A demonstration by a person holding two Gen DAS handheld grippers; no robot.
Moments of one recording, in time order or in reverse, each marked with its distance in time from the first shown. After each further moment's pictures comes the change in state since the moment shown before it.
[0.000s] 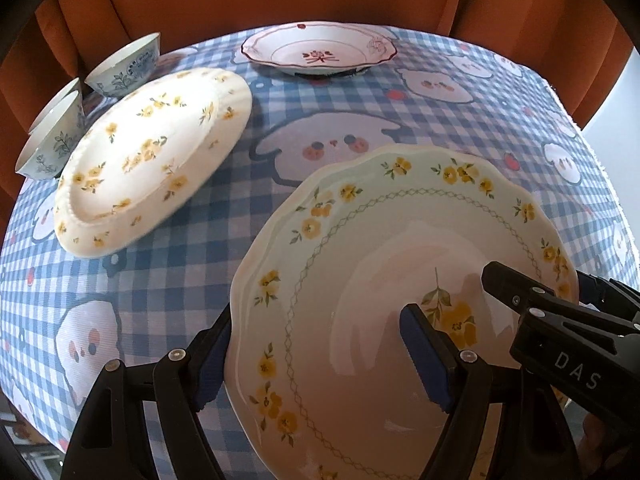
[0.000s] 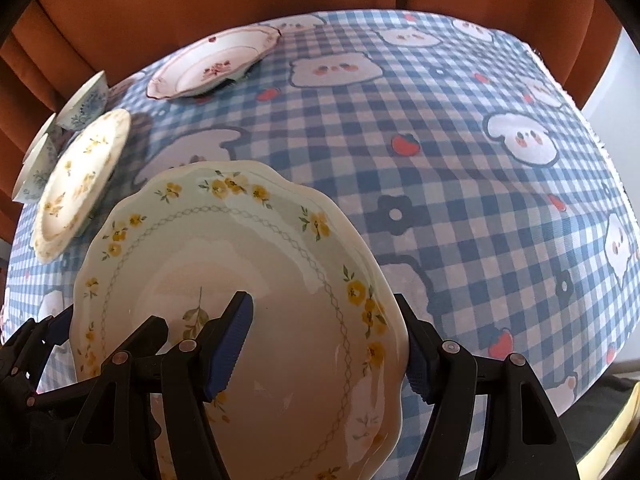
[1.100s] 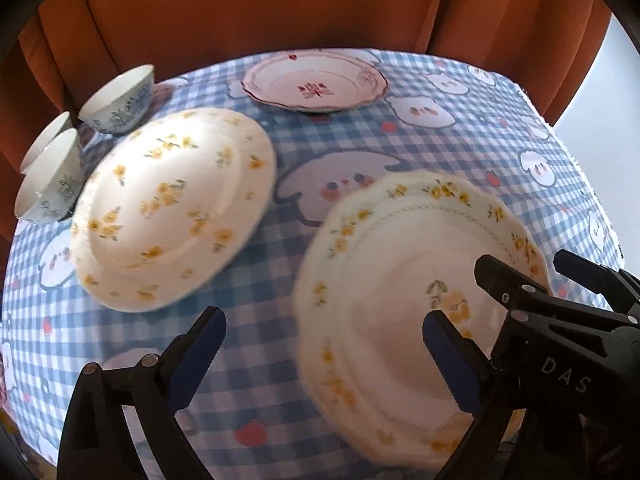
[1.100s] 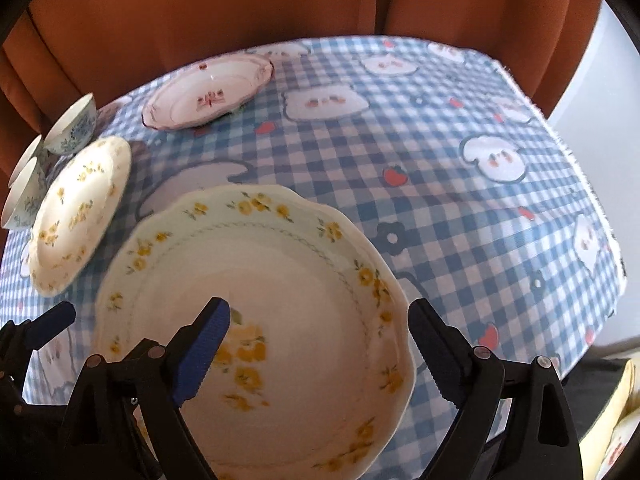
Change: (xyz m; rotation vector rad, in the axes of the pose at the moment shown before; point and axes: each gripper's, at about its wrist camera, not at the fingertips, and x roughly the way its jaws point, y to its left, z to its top) left arm -0.030 0.041 0.016 0.095 -0.045 -0.094; right arm -0.033 0.036 0.005 0.056 -0.090 -0.121
